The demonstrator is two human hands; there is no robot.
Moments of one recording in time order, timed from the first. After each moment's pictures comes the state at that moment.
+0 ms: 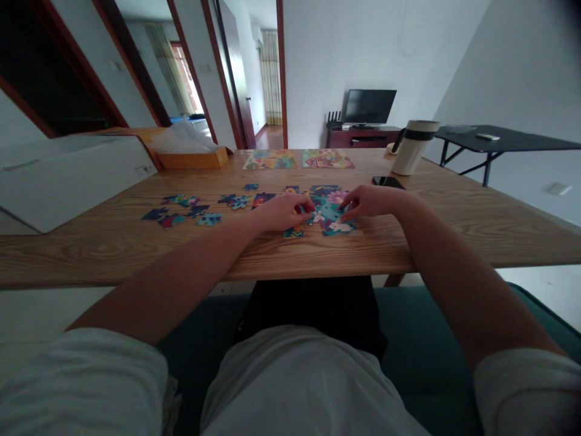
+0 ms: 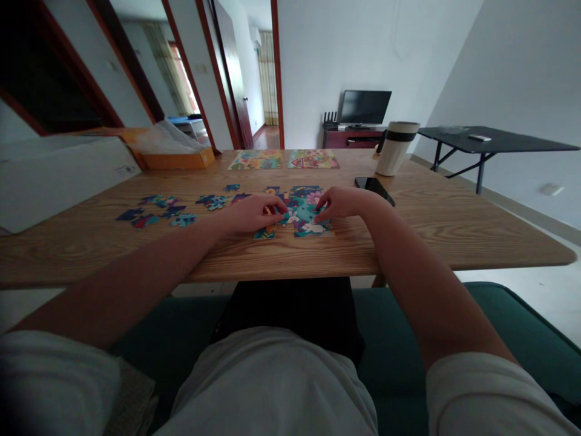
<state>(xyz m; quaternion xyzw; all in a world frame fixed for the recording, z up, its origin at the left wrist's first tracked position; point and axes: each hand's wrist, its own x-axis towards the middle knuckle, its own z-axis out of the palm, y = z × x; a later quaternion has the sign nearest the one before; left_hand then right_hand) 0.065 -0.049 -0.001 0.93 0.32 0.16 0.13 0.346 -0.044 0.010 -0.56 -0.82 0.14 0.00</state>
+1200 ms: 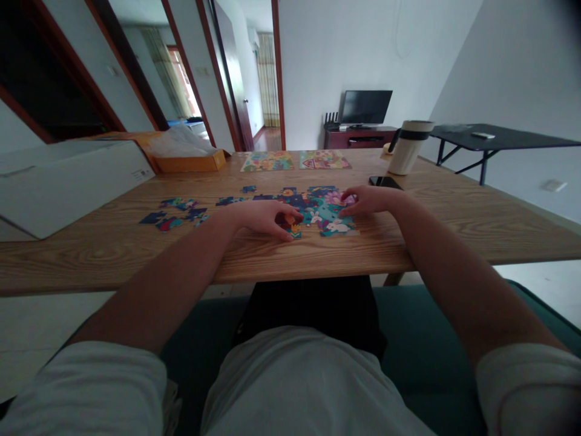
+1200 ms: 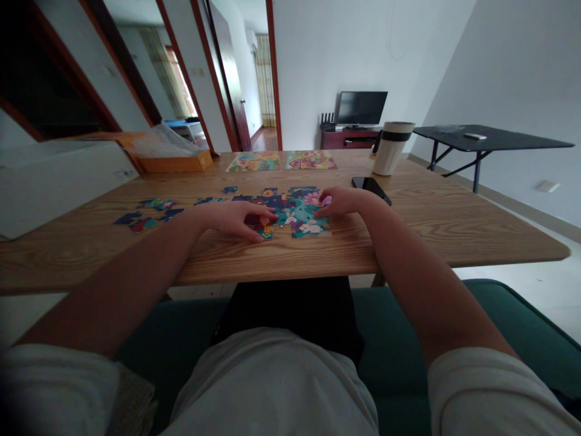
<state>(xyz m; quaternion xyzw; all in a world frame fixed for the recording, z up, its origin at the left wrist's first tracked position) 0.031 -0.042 0.017 0.93 0.31 0.00 0.19 0.361 -0.026 -0.005 -0.59 -0.80 0.12 0.02</state>
